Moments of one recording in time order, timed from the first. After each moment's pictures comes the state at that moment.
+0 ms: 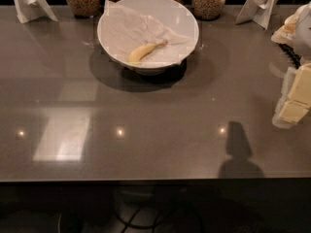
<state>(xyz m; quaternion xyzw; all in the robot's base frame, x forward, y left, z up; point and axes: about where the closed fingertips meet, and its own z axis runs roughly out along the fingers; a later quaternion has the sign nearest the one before) 0.438 -0.217 0.976 -0.60 0.78 -0.03 0.16</state>
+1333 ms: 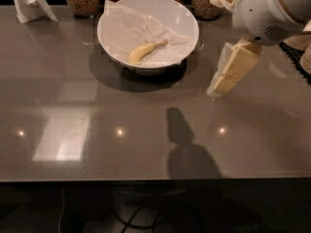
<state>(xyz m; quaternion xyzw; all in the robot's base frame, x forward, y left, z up) 0.495 -0.108 1.009 -0.67 0.66 -0.02 0.35</state>
